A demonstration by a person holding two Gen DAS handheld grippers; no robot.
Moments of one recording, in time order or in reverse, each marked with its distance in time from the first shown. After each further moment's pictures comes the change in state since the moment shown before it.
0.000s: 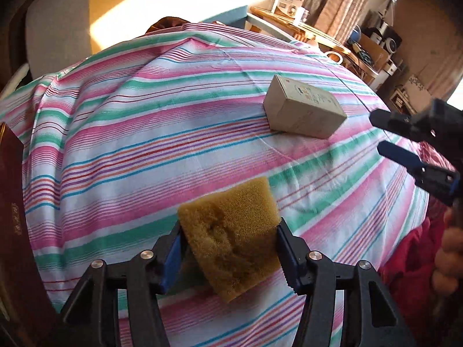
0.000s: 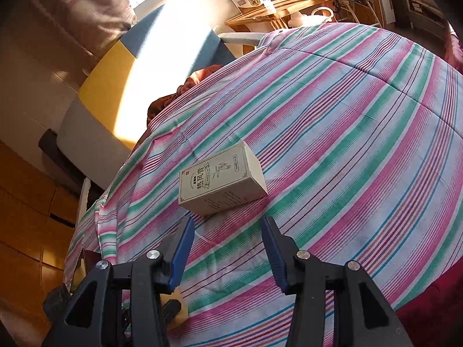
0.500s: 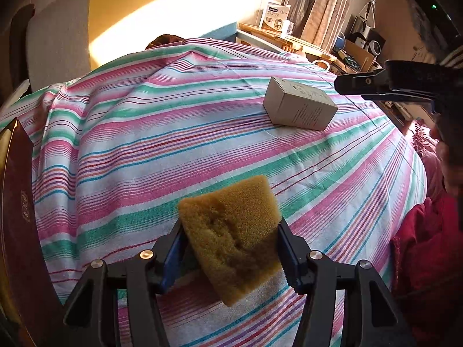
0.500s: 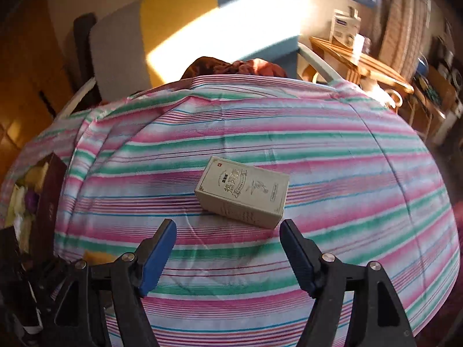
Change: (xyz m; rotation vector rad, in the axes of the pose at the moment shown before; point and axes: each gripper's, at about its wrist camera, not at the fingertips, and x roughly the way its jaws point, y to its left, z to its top) left arm -0.005 0.015 -0.026 0.044 -0.112 -0.023; right arm 0.021 0.081 0.009 -0.712 0.100 -0.168
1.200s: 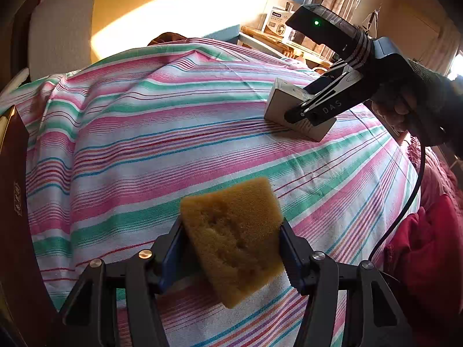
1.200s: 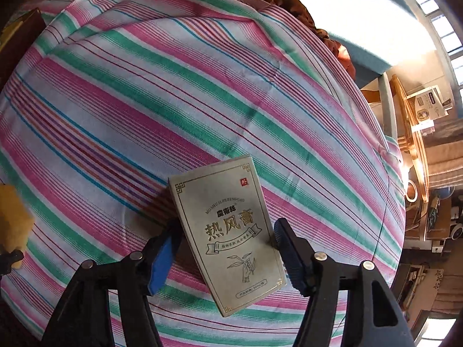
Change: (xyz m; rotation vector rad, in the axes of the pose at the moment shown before) left arm 0.002 0.005 -0.001 -0.040 -0.016 -0.035; right arm 0.111 0.020 0.038 -0.520 0.341 -0.132
